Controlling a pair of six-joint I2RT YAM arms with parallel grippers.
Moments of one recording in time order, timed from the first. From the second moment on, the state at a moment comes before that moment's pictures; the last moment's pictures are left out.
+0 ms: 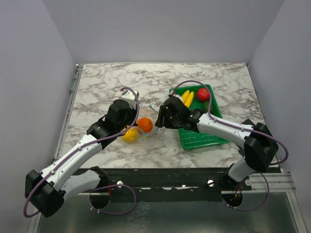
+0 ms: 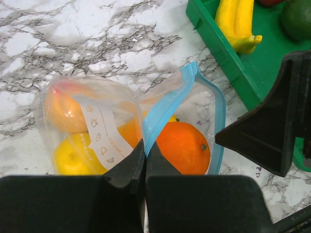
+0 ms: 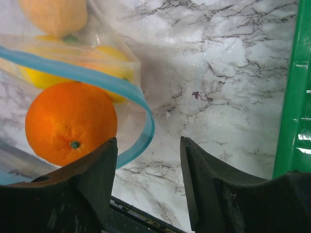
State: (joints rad) left arm -0.63 1.00 0.82 -0.31 -0.16 -0.23; right arm 0.86 1.56 1.10 -0.35 0.11 0.81
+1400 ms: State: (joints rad) left arm -0.63 0.90 0.89 -0.41 -0.21 -0.25; right arm 0.86 1.44 1.18 -0.35 0.20 0.72
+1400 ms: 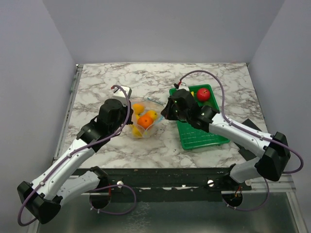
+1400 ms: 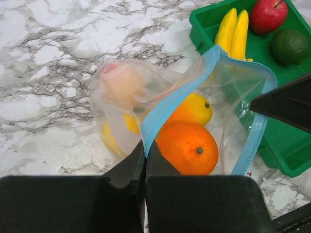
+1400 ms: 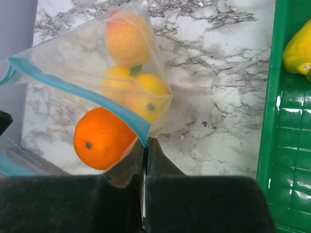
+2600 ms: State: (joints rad) left arm -0.63 1.01 0.87 -0.61 -0.21 -0.40; right arm 0.87 1.54 1.24 -0.51 0.16 0.63
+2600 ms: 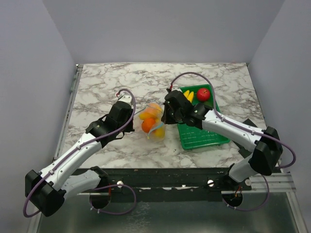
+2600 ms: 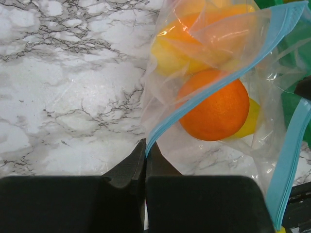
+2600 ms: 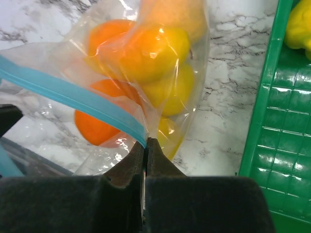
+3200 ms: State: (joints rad) left arm -0.63 0.93 1.00 -0.59 -0.25 -0.36; right arm 0.87 1.38 1.35 -0.52 0.22 0.60
